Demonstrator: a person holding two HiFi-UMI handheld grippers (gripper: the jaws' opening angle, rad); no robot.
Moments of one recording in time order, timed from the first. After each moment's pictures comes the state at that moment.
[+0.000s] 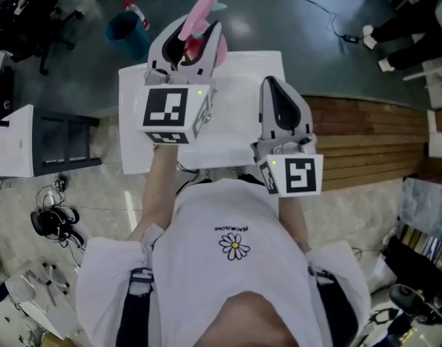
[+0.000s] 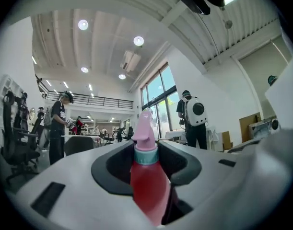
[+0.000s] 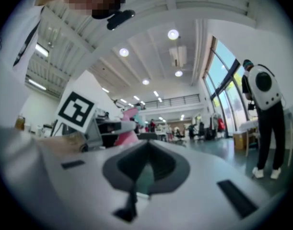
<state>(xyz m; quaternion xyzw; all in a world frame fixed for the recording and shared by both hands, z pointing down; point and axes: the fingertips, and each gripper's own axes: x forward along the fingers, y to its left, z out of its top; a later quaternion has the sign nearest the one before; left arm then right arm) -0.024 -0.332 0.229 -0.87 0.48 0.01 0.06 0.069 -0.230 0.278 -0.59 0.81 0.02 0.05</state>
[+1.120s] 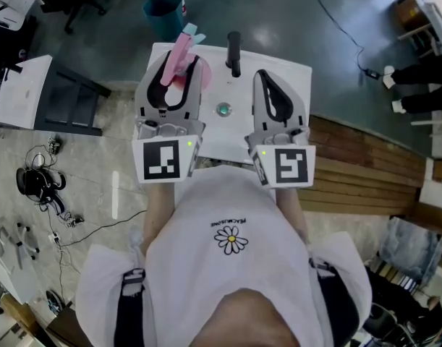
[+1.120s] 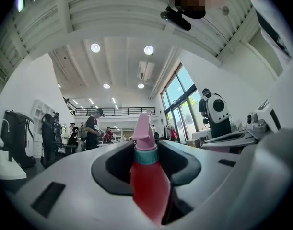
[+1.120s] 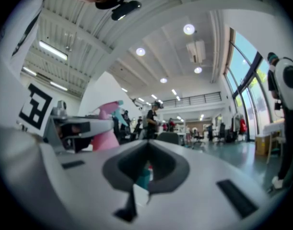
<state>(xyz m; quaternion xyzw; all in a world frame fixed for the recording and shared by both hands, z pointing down) -0.164 -0.233 0.234 -0.78 0.62 0.04 0.10 -0.040 -0.233 0.269 -0.49 0.87 0.04 0.02</state>
